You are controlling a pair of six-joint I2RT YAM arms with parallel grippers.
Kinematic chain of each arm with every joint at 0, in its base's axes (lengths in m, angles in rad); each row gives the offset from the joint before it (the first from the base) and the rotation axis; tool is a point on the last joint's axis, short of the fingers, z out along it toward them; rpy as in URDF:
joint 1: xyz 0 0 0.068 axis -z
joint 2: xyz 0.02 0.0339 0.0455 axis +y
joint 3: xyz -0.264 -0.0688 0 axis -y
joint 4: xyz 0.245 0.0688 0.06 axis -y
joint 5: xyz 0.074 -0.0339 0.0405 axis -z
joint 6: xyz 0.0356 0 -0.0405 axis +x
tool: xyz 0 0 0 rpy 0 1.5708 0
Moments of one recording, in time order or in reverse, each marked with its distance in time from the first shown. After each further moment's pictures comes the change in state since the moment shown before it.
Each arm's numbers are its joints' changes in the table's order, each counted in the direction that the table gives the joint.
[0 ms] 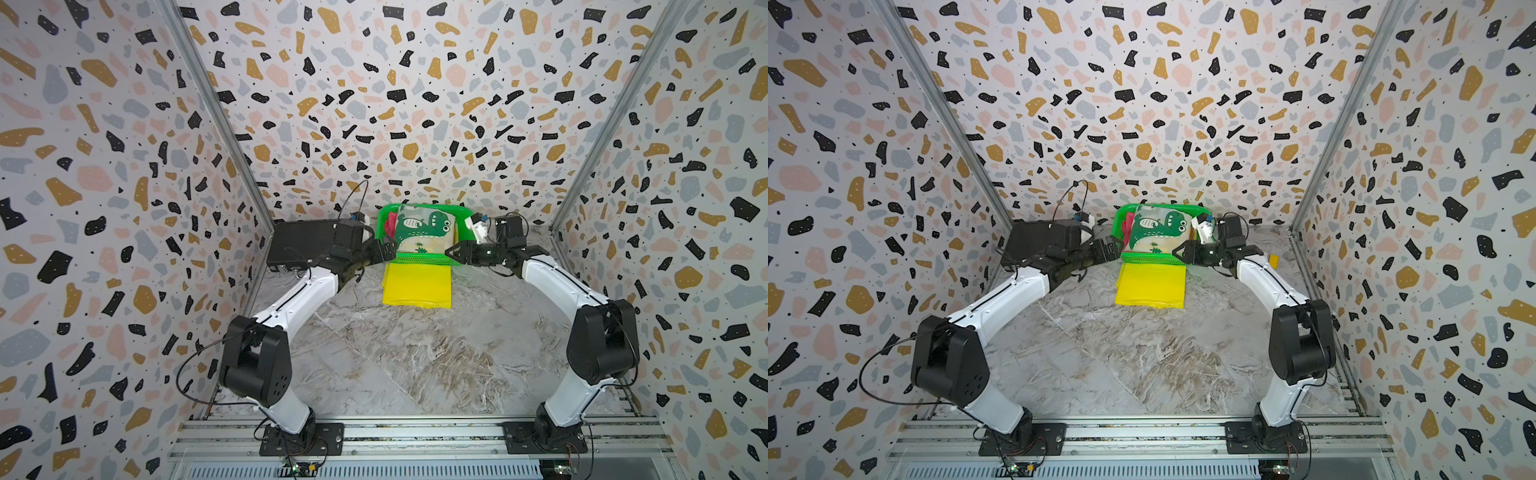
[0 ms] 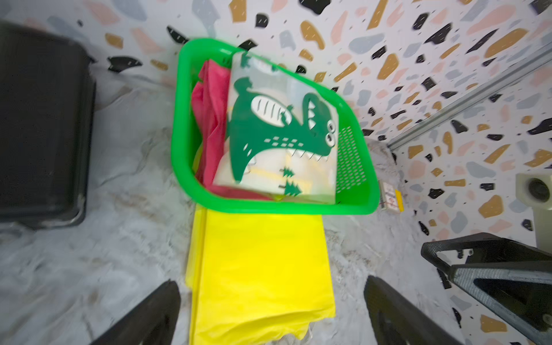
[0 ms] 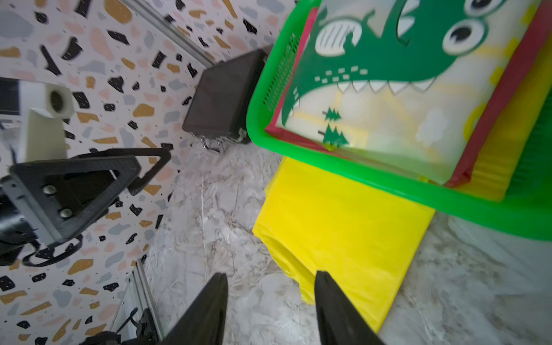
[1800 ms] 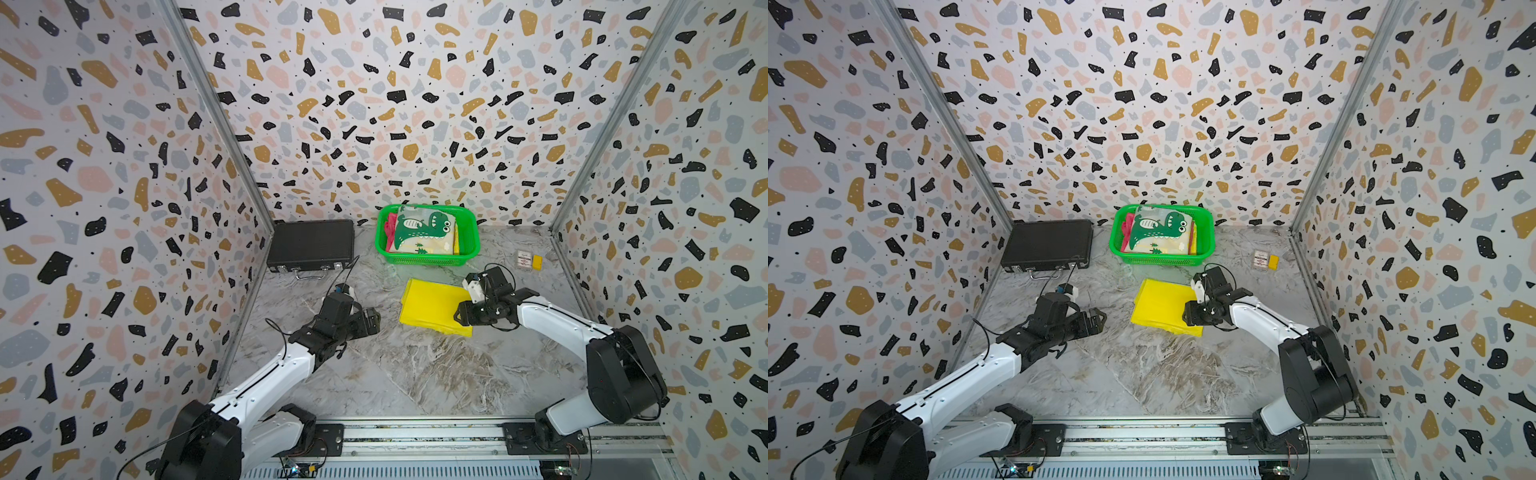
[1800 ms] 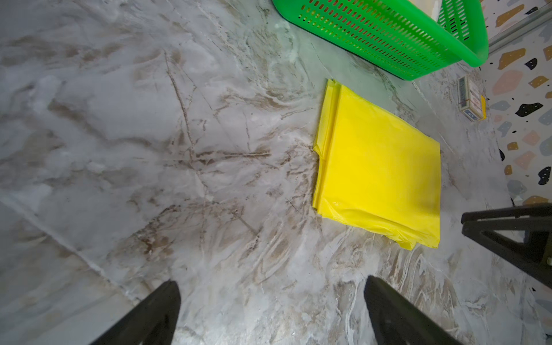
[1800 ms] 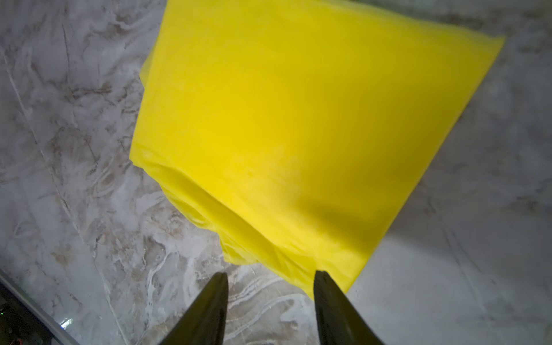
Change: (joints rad) left arm 0.100 -0.480 -0.612 -0.045 -0.089 -0.087; right arm -0.157 -0.206 -0.374 -0.172 0.403 -0.031
